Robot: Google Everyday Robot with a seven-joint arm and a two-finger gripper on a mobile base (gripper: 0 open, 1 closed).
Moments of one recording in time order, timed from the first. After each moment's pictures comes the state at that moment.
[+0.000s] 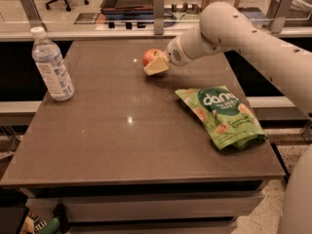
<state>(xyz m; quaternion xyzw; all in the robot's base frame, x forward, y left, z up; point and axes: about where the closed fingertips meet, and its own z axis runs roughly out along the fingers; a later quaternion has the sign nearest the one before) 0.725 -0.019 0.847 -0.40 0.81 0.18 0.38</state>
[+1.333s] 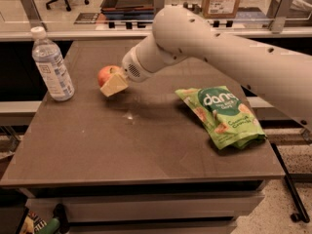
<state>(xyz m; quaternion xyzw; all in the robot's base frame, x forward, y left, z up) 0.621 0.107 0.854 -0.48 0.78 0.22 0.33</state>
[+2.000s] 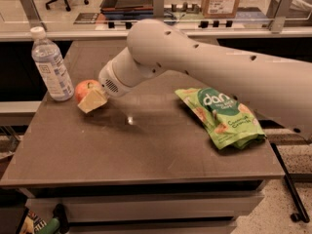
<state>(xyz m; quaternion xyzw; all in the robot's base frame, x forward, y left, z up) 0.569 0.162 0.844 -0.51 0.76 0.24 0.32</state>
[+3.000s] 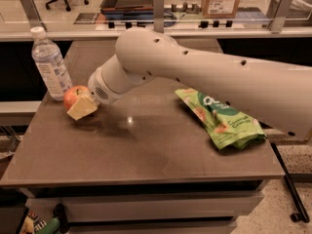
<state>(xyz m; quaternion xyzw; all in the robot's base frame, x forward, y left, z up) 0.549 0.187 0.839 -0.53 0.74 0.25 0.32</state>
